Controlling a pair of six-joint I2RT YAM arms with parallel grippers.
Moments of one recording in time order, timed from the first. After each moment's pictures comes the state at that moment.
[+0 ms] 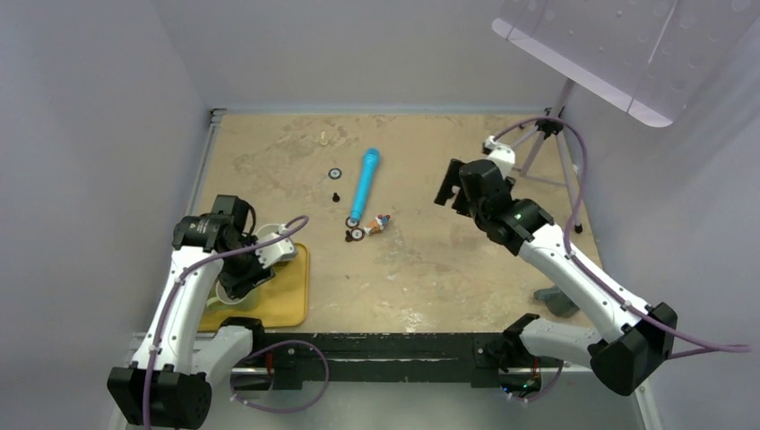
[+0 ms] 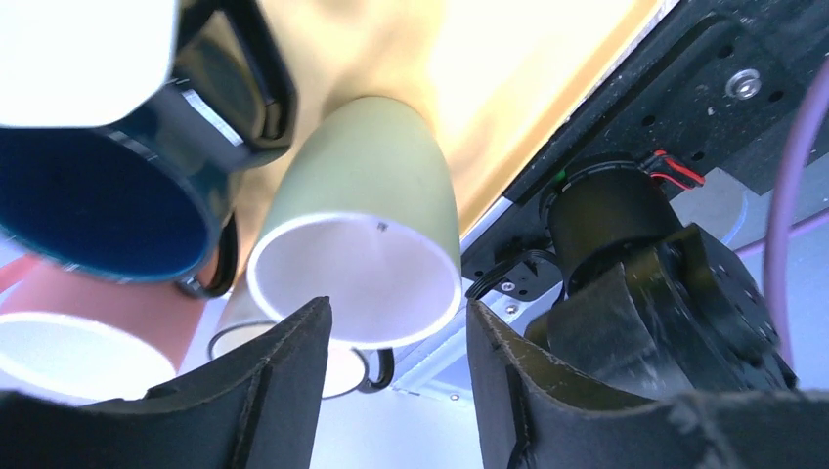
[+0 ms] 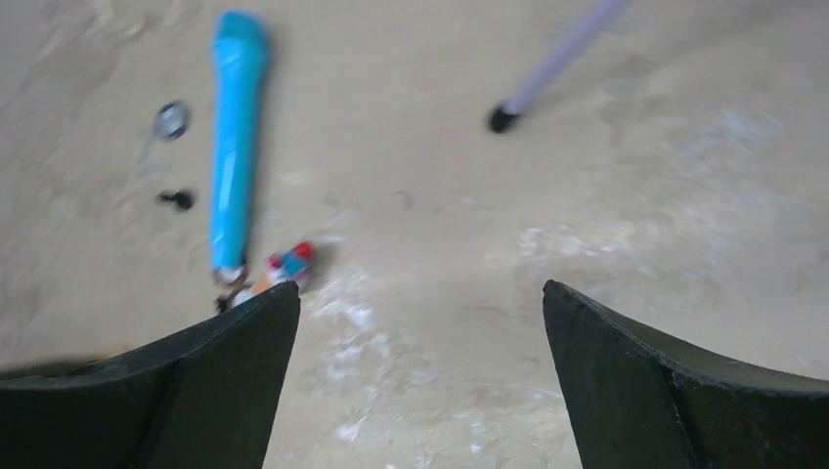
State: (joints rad) left arm -0.07 0.98 0.92 -1.44 0.02 0.95; right arm 0.64 1.14 1.07 -0.55 0.44 0.64
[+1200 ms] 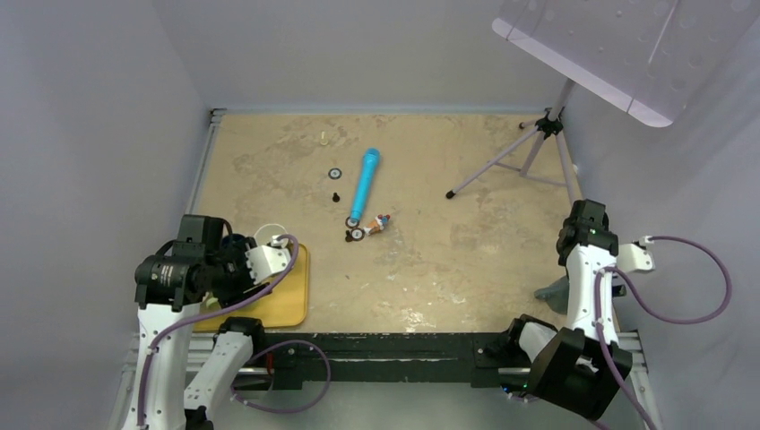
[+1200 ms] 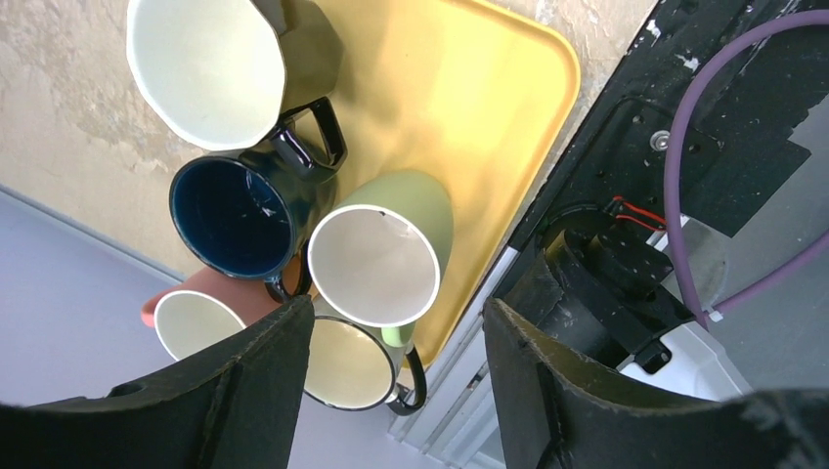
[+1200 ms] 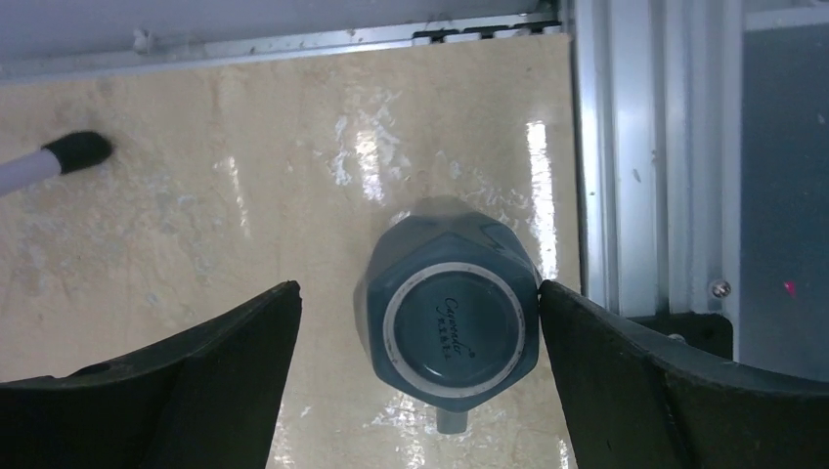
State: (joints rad) left arm -0.07 0.72 1.11 -1.57 0.22 1.07; right arm -0.41 1.01 0.79 -1.05 0.73 1.21
